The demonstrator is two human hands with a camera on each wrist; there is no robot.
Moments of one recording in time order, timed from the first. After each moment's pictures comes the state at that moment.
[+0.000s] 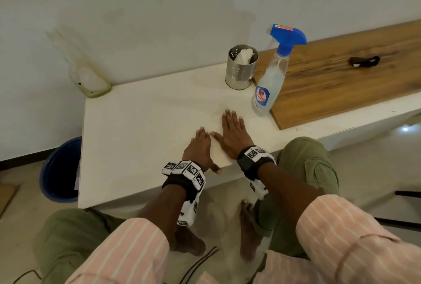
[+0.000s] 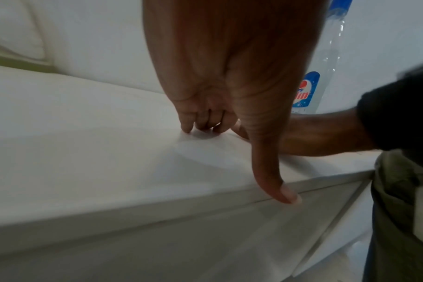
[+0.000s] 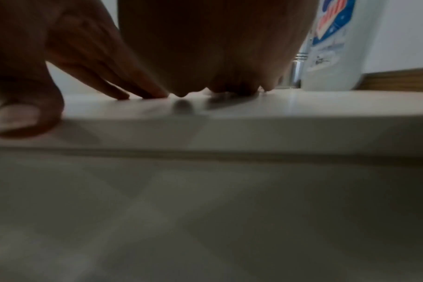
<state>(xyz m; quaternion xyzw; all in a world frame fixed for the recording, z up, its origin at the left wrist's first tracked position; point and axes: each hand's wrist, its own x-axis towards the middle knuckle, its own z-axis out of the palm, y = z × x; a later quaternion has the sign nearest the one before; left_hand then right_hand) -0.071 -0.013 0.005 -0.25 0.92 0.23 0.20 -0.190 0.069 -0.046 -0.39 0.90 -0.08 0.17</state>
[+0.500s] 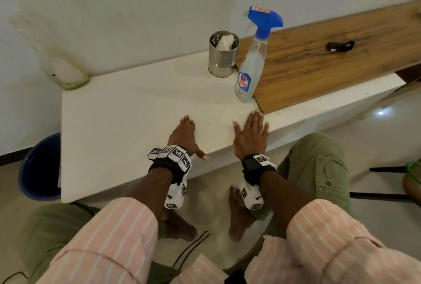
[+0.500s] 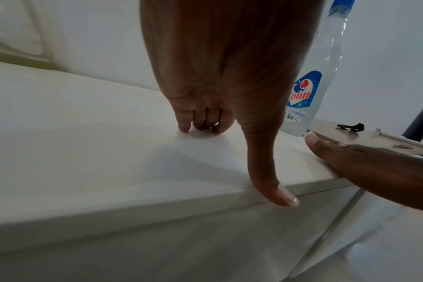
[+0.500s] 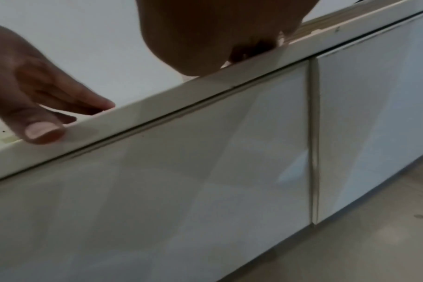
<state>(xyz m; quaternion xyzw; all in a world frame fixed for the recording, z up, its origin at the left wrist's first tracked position) -0.073 -0.014 0.008 -0.25 0.93 0.17 0.22 -0.174 0.150 -0.058 -0.14 0.98 -0.14 0.06</state>
